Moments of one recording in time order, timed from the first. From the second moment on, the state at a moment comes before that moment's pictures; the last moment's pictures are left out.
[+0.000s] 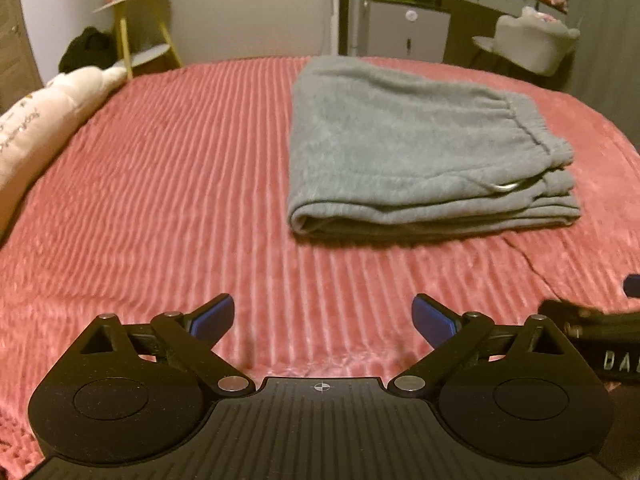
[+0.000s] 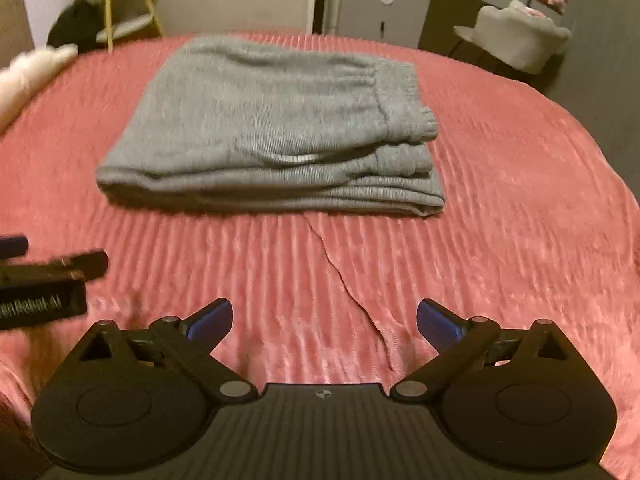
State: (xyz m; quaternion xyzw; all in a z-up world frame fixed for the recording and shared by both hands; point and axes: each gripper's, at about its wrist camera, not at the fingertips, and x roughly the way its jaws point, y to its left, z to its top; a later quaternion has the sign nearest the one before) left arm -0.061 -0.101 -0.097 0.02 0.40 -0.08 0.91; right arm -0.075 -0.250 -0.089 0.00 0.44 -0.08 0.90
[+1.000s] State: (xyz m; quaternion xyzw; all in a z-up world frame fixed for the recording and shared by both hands) left arm -0.052 -0.102 -0.109 0.02 0.40 -0.08 0.91; right arm -0.071 -0.244 -0.100 -0.02 0.41 -0.13 0.90
